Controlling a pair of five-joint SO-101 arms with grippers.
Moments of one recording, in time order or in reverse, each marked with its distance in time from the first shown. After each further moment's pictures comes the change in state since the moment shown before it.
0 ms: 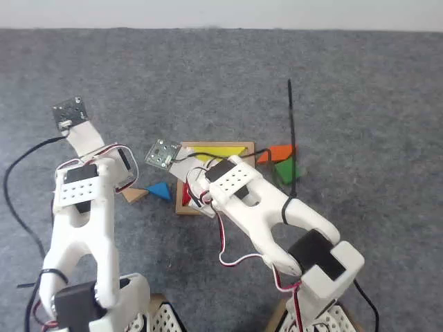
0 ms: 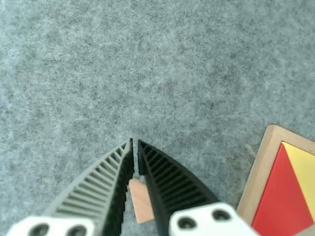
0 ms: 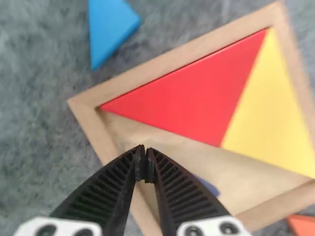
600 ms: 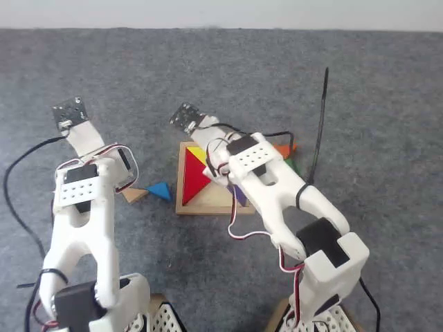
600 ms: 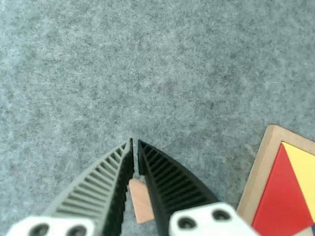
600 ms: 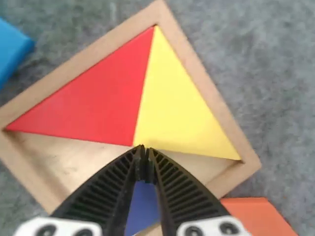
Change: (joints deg) left arm 0.0 0.0 0.0 0.0 0.0; right arm 10.2 1.8 -7.6 -1.4 -0.2
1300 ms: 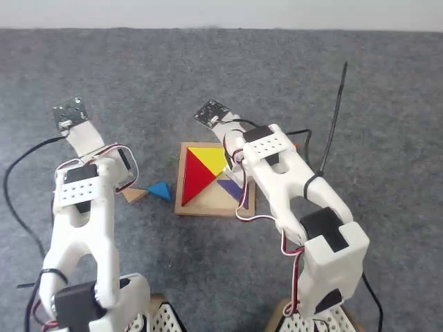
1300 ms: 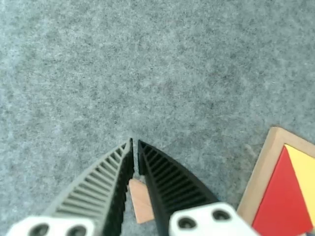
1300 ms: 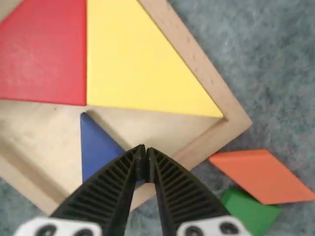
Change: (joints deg) left arm 0.0 0.0 0.0 0.0 0.0; right arm 5.6 4.7 -3.3 10.8 -0.3
